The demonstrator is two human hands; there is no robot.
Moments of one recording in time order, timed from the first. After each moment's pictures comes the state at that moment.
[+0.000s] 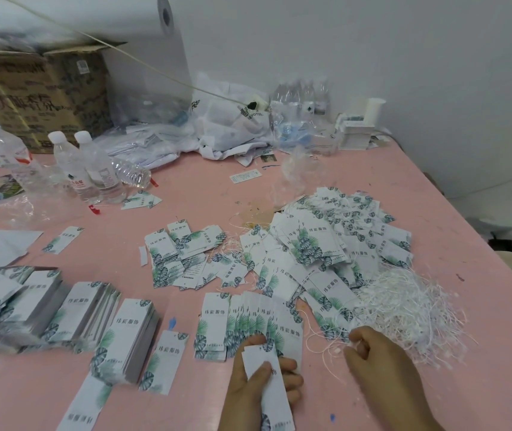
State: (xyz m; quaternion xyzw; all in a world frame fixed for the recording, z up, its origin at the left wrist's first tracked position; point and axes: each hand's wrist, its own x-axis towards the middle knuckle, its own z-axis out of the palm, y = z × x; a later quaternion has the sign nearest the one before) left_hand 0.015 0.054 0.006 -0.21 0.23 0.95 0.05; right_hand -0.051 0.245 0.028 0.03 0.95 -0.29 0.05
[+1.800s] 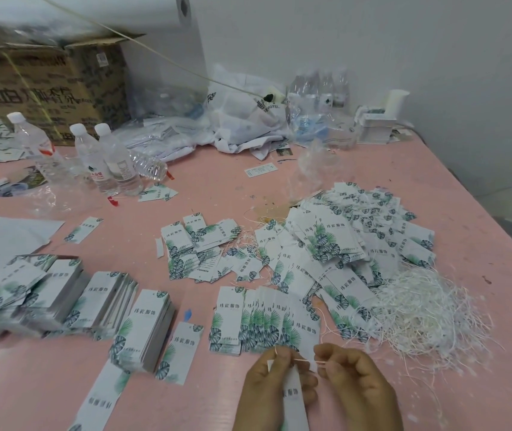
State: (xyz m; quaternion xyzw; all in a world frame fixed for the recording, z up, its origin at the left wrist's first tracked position) left_hand 0.016 0.058 0.018 -0.27 0.44 0.85 0.08; right_hand -0.004 0.181 0.017 0.11 0.60 -0.79 0.03
